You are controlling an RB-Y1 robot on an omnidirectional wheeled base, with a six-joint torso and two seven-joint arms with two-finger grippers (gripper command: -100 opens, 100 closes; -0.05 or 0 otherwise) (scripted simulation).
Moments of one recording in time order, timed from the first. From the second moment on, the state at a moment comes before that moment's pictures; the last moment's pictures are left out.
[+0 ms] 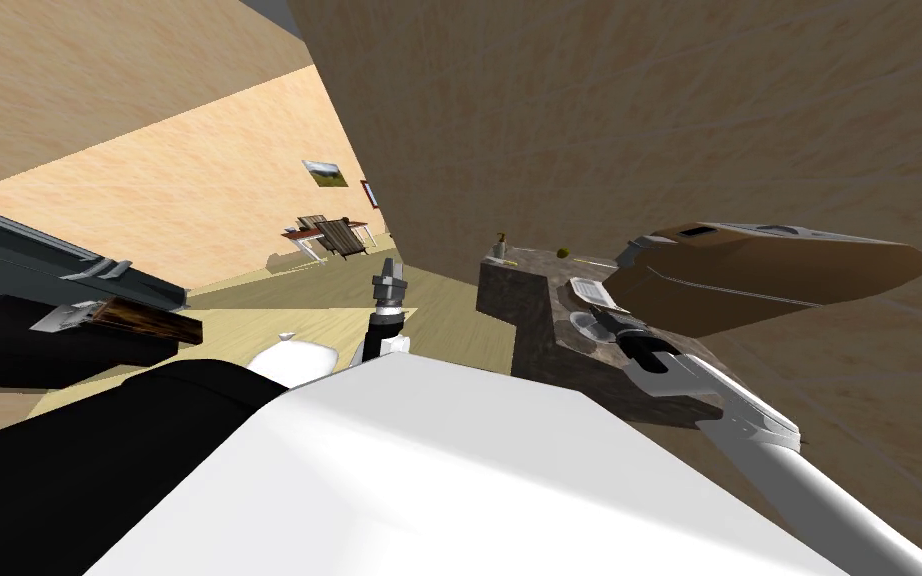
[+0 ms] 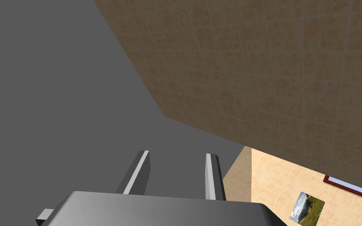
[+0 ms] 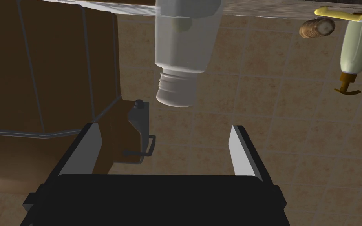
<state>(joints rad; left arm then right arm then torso) 0.50 0.00 0.02 -2.28 -0.05 -0.49 0.03 0.24 -0.91 -0.08 -1.64 0.30 0.29 0.35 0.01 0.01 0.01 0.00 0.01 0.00</state>
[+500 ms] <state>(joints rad) 0.50 0.00 0.02 -2.28 -0.05 -0.49 0.03 0.24 -0.94 -0.09 -1.62 0.27 0.30 0.34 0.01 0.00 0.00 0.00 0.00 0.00</state>
